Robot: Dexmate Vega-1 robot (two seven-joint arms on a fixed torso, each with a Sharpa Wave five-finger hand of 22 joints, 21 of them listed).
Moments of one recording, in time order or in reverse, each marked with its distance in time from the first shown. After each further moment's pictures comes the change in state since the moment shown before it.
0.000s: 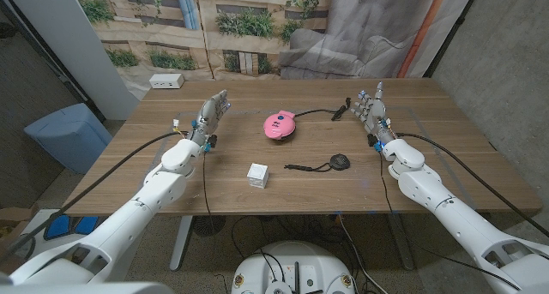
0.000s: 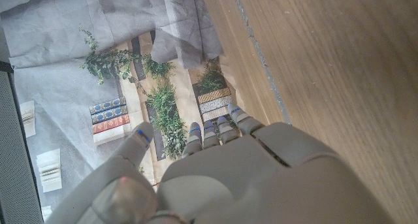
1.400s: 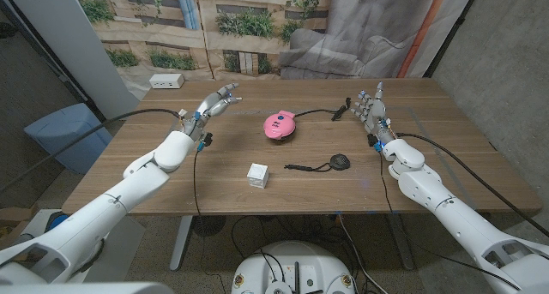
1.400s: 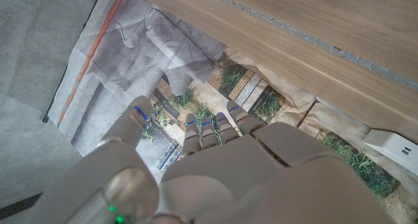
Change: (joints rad) left arm 0.033 0.210 0.045 -0.230 0.536 0.057 0.184; left_hand 0.211 -0.001 0.034 -0.173 0.015 0.100 -0.049 0.040 0.005 0.063 -0.055 0.008 0.005 0.054 -0.028 0.008 0.000 0.023 0.003 0.001 0.000; right arm 0.000 0.000 0.000 0.000 0.000 0.000 0.000; right_hand 0.000 0.000 0.000 0.000 0.000 0.000 0.000 0.000 0.000 0.000 0.000 0.000 0.000 0.000 0.000 0.000 0.000 0.000 0.000 0.000 0.000
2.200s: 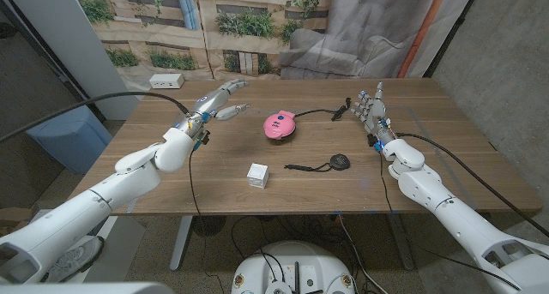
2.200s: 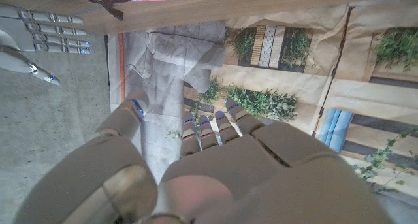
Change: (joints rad) left arm 0.009 0.129 0.040 -0.144 0.468 0.047 0.145; left_hand 0.080 -0.059 0.013 -0.004 0.000 0.033 -0.025 0.006 0.000 0.018 -0.018 0.000 0.000 0.017 -0.004 0.000 0.000 0.027 0.002 0.000 0.000; right arm 0.000 0.000 0.000 0.000 0.000 0.000 0.000; right_hand 0.000 0.000 0.000 0.000 0.000 0.000 0.000 0.000 0.000 0.000 0.000 0.000 0.000 0.000 0.000 0.000 0.000 0.000 0.000 0.000 0.000
